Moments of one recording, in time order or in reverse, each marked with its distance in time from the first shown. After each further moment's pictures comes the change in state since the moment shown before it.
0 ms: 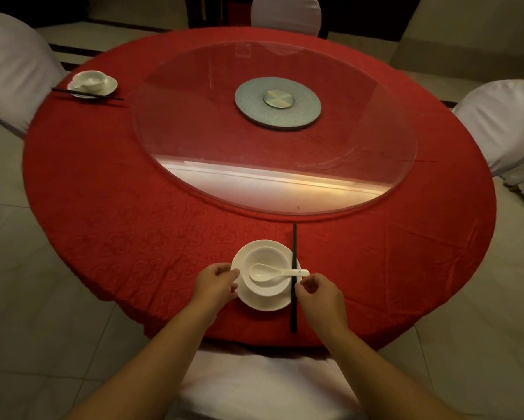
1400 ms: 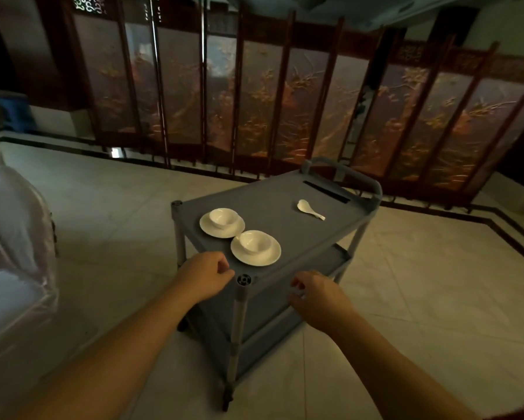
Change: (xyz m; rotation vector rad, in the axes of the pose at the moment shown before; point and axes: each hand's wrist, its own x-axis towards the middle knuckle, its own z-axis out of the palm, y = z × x) left_hand -0.441 -0.196 -0.757 0.320 1.325 -0.232; right_hand -0.598 -0.497 0.457 -0.573 -1.004 -1.822
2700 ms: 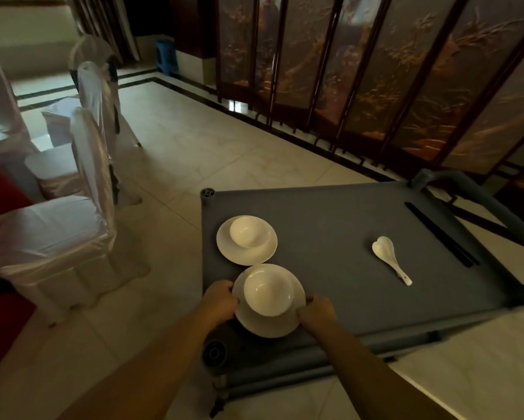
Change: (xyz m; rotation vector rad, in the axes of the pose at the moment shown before) left_hand 0.212 -0.030 0.146 -0.445 0.001 -0.751; right_hand 0.347 0.102 0.116 0.373 -0.447 0.229
